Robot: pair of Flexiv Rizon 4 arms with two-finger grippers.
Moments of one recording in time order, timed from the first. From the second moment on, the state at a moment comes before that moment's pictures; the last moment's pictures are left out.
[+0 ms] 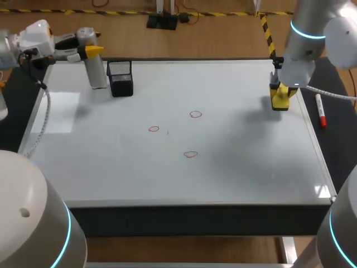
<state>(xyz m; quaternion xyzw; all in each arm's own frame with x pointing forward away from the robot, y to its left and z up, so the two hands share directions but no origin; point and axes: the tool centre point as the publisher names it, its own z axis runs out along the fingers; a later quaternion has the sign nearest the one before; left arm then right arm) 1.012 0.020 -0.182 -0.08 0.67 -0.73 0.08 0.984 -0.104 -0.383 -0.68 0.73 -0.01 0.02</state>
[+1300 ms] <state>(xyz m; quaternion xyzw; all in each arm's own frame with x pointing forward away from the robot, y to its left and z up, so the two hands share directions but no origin) 0.903 -0.122 -0.232 -0.02 0.65 -0.76 0.00 0.984 -0.104 -0.384 -0.68 0.73 -0.01 0.02</state>
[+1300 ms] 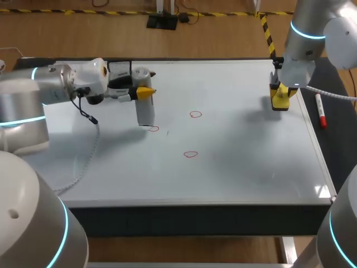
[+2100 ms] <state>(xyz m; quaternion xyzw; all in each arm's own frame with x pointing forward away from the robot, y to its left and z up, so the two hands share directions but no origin) 0.907 -0.142 -0.259 0.00 0.65 -0.76 -0.01 0.984 -0.104 -0.384 -0.68 0.73 -0.01 0.02</state>
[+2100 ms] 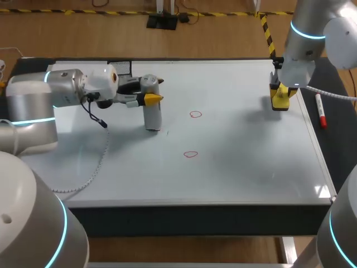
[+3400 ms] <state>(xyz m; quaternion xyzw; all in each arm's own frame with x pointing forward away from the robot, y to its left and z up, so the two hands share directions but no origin) 0.901 -0.138 -0.272 0.01 0.66 -0.75 -0.01 0.984 -0.104 -0.384 -0.68 0.73 -0.01 0.02</state>
